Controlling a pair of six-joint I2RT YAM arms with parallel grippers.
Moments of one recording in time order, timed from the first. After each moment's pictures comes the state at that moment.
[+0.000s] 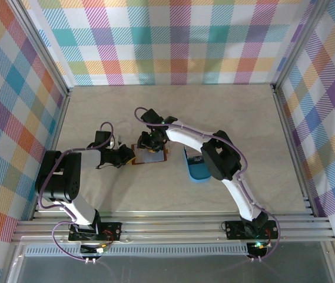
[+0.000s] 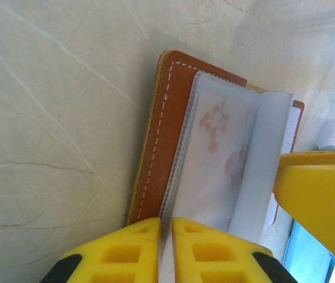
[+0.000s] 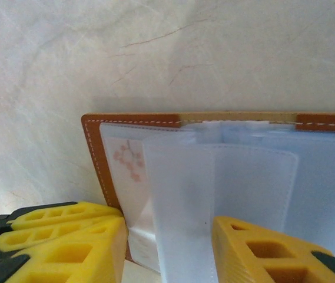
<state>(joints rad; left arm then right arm) -0.09 1.66 0.68 -0.03 0.61 -0.63 0.82 2.32 1.91 -0.67 -0.29 0.84</state>
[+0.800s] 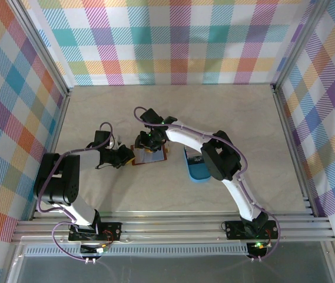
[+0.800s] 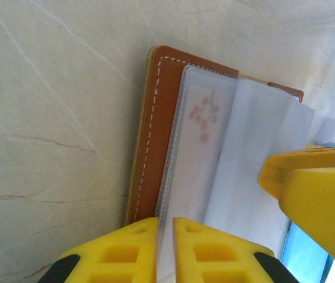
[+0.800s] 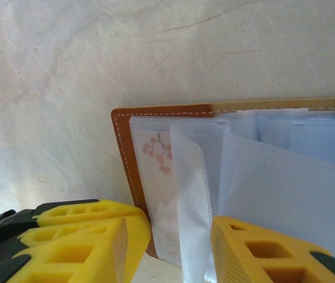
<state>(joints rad) -0.09 1.62 0.68 -0.09 0.60 -0.63 0.82 2.32 1.91 -0.64 -0.35 0.85</state>
